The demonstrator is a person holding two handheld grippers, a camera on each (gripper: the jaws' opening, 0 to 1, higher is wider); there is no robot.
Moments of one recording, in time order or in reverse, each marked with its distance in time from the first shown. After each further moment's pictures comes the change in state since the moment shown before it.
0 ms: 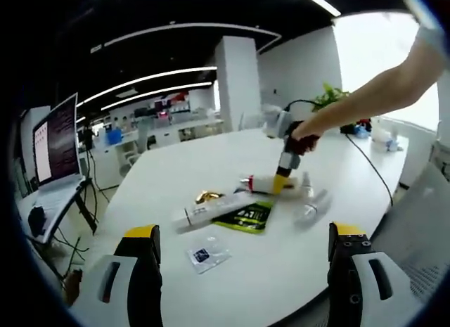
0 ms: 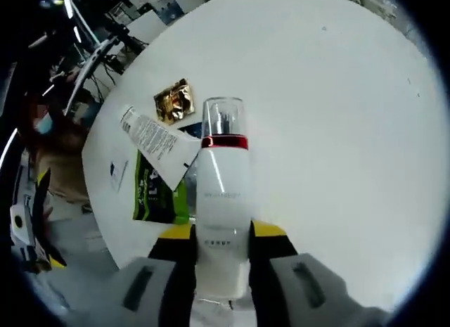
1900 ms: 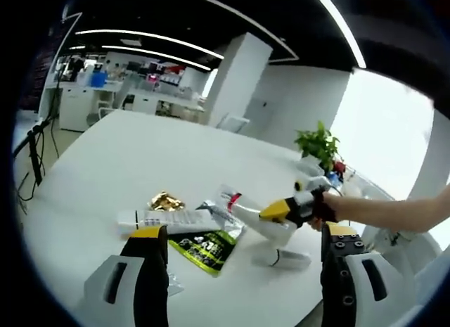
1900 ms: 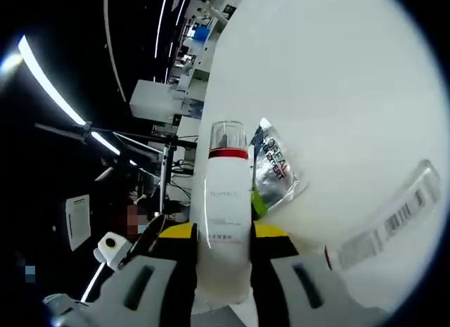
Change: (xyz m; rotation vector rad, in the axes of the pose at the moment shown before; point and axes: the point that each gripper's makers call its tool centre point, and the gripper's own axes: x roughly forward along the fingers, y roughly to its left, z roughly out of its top) left arm 0.065 -0.008 0.037 -0.405 0.006 -0.258; right arm -0.035 0.064 -0.015 0.521 -0.461 0.571
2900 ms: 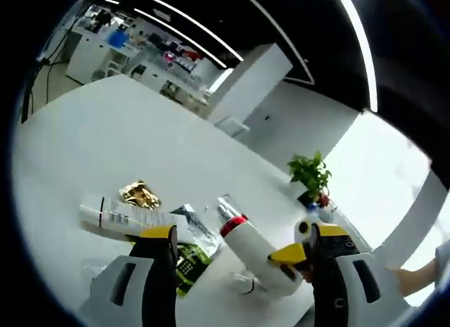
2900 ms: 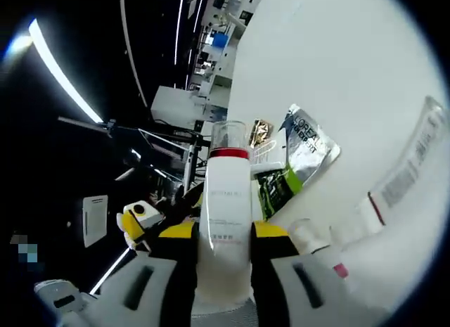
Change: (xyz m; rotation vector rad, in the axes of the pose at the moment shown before) left arm 0.050 0.000 0.015 -0.311 -0.034 -0.082; right arm -0.007 0.040 -0.028 -0.017 -0.062 0.147
